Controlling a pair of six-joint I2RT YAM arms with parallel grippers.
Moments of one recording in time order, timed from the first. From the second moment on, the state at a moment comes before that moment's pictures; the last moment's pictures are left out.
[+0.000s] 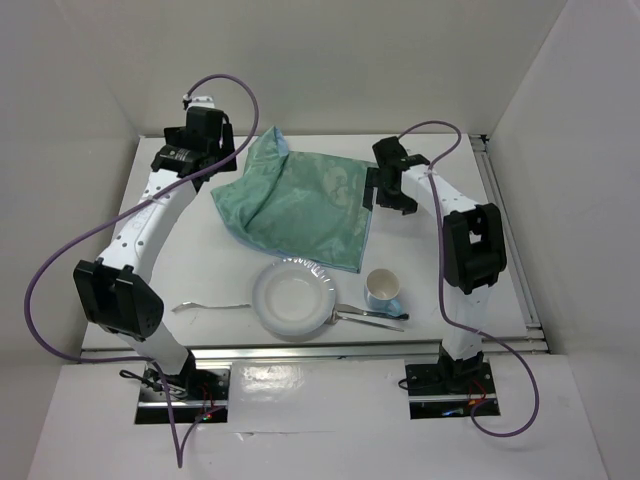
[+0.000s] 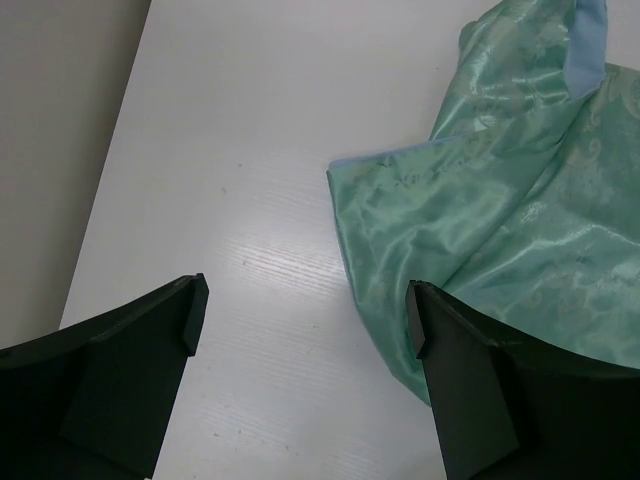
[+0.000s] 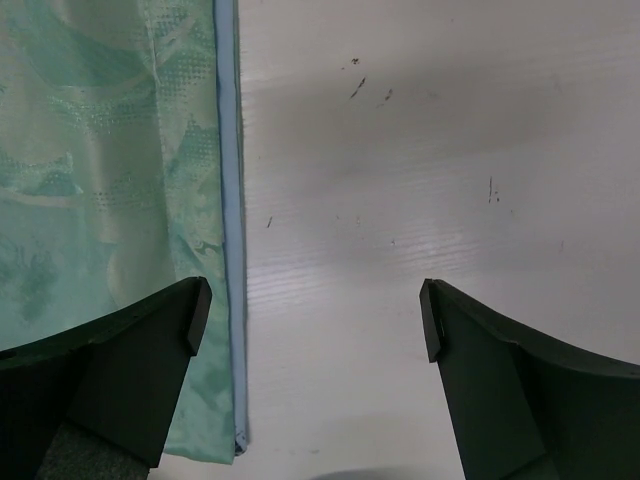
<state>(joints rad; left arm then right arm) -0.23 1.63 1.68 -0.70 -0.52 -0.21 0.30 1.99 1.62 -0.75 0.24 0.43</state>
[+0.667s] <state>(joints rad) -0.02 1.89 1.74 -0.81 -0.17 -0.37 0.30 1.93 1.54 -0.63 0.11 0.41</state>
